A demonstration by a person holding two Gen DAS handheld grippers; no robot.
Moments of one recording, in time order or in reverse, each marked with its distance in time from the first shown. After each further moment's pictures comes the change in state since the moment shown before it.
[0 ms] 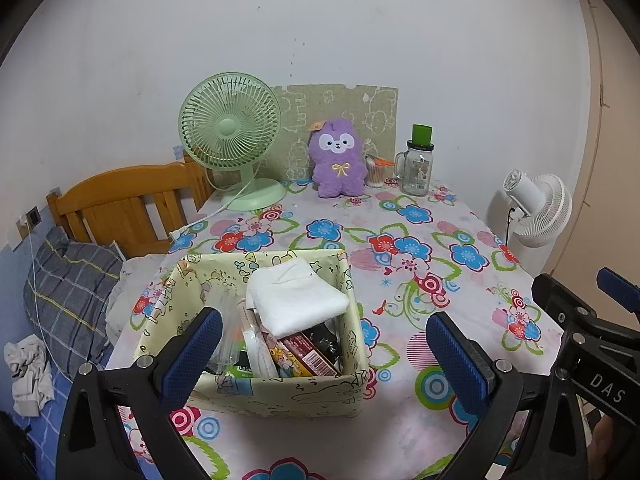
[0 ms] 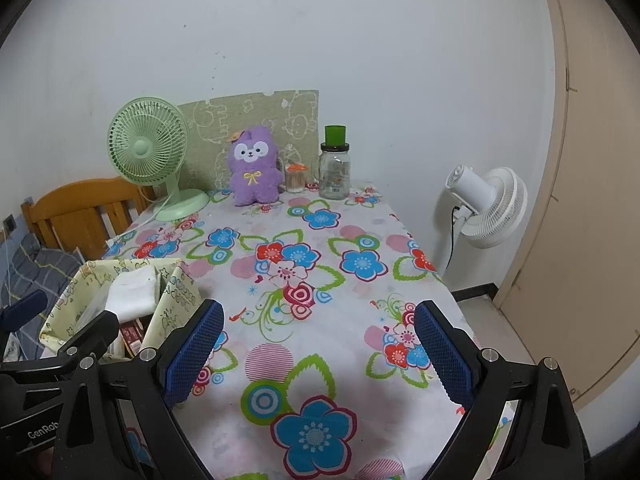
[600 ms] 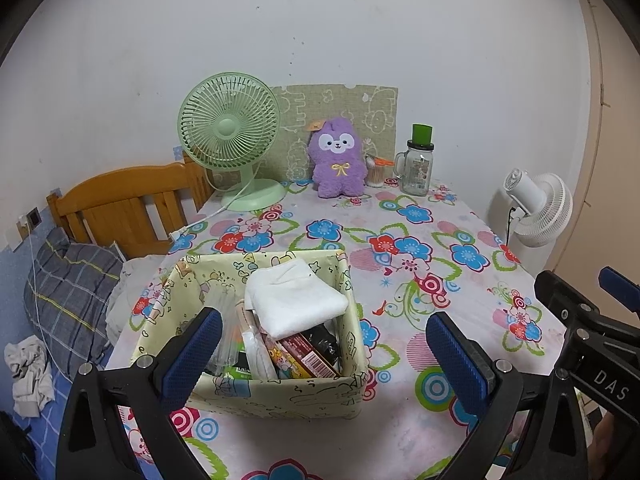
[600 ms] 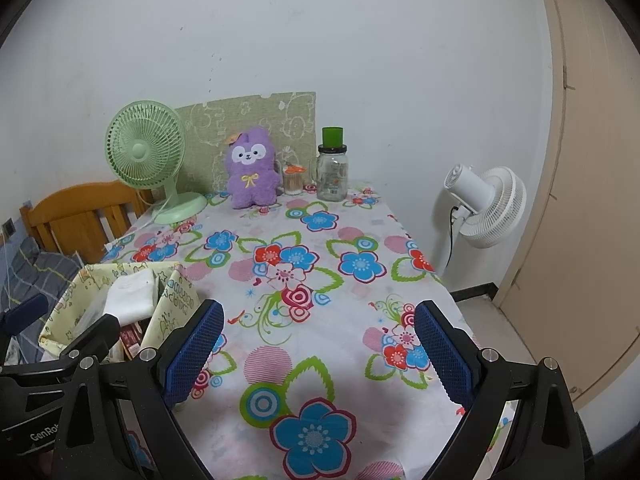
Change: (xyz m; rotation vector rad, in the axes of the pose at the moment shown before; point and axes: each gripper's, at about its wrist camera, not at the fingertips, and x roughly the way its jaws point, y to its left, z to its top) left arm 0.003 -0.001 0.000 0.002 0.005 -0.005; right arm 0.002 -0.001 -0.001 0.015 -0.008 -0.002
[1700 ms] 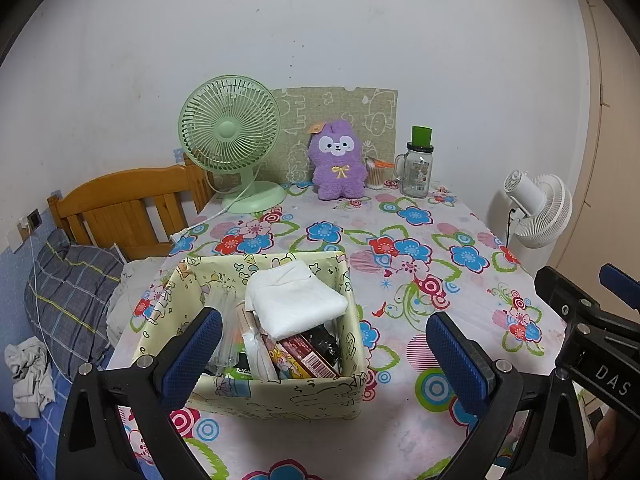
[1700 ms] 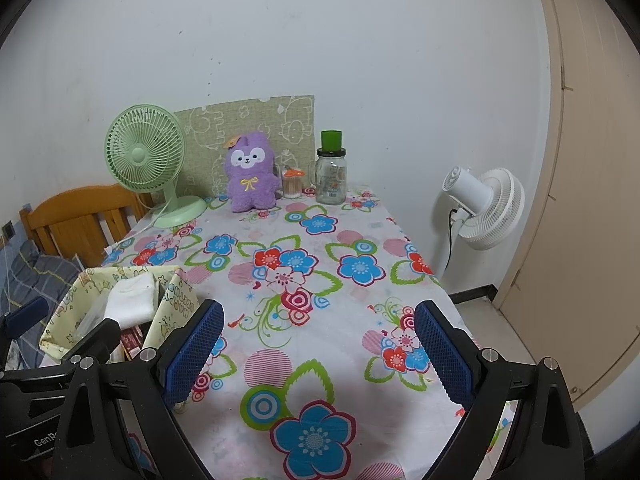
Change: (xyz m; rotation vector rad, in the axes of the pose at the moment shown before) left arm -0.002 -0.001 0.001 0.000 -0.010 0.010; right arm -0.003 0.001 0.001 0.005 -0.012 -0.002
